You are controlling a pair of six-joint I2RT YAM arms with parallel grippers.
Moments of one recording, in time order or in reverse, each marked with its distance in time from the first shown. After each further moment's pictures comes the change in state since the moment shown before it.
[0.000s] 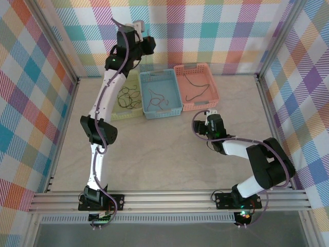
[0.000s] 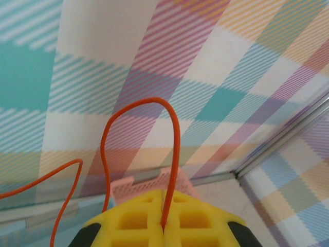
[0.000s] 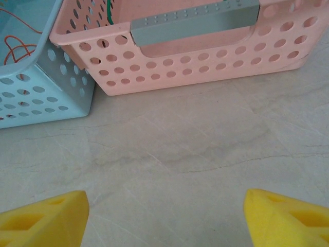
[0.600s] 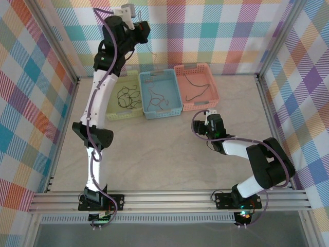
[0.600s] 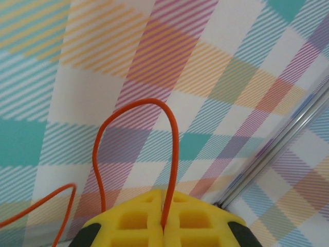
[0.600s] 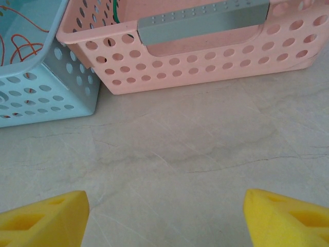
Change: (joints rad) left arm -0.003 -0.034 0.036 0.055 -0.006 -0.004; right arm 0.000 0.002 0.004 0.000 -0.014 0.000
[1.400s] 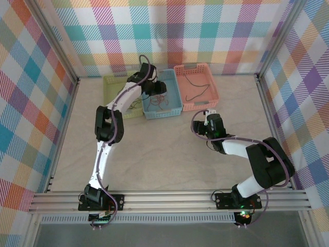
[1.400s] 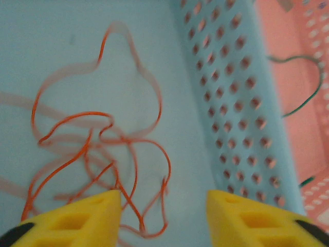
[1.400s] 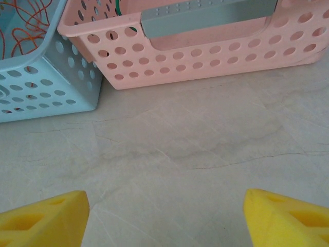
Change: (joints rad) left arm -0.056 0.148 -0.540 -0.161 0.027 -0.010; right arm 0.000 0.005 0.008 -0.018 -0.014 0.000
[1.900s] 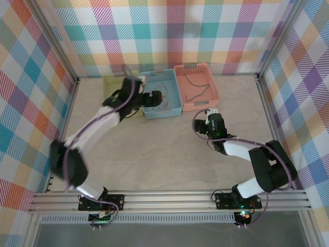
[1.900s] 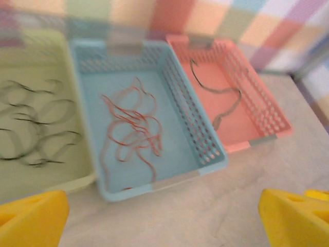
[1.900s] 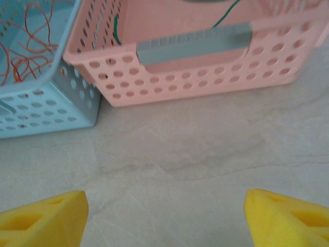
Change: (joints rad) left arm -0.090 -1.176 -1.078 0.379 -0.354 0.064; right arm 0.000 -0.161 -0.039 -0.017 0.071 -0.025
